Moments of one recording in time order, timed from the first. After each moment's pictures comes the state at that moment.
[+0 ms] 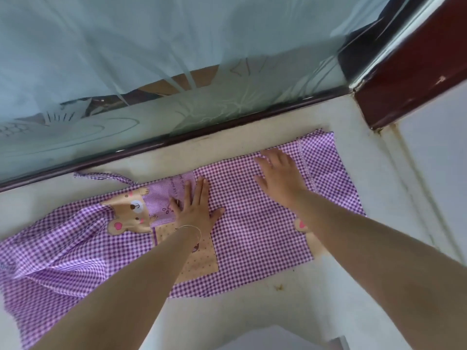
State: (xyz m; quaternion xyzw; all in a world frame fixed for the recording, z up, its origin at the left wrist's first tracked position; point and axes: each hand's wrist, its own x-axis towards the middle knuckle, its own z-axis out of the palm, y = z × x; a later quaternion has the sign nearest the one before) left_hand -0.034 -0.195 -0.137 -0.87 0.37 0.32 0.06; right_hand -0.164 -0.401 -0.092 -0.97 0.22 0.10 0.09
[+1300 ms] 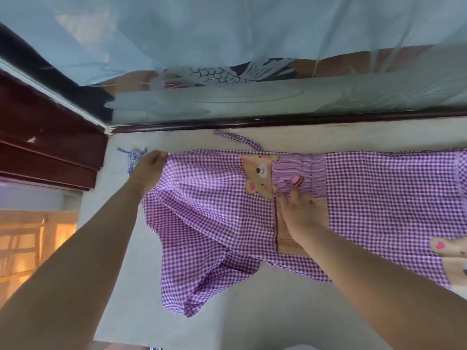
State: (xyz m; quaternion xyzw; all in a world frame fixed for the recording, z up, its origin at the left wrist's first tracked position) left_hand 0.200 0.109 -0.047 -0.93 0.07 0.22 -0.29; right_hand -0.049 -0.134 -0.074 -0.93 0.15 0.33 -0.02
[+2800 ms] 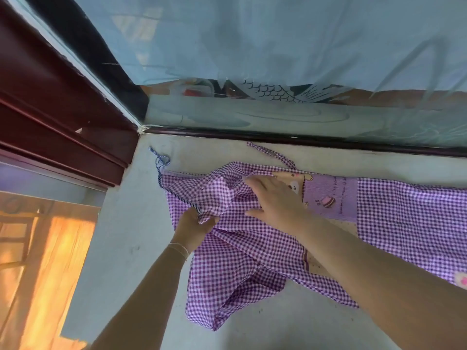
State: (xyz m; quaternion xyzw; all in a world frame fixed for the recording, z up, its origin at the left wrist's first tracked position) left_hand 0.104 0.155 -0.057 -0.87 0.00 0.29 -0.39; right_hand 0.052 -0.065 -0.043 -0.98 -0.05 0.10 0.17
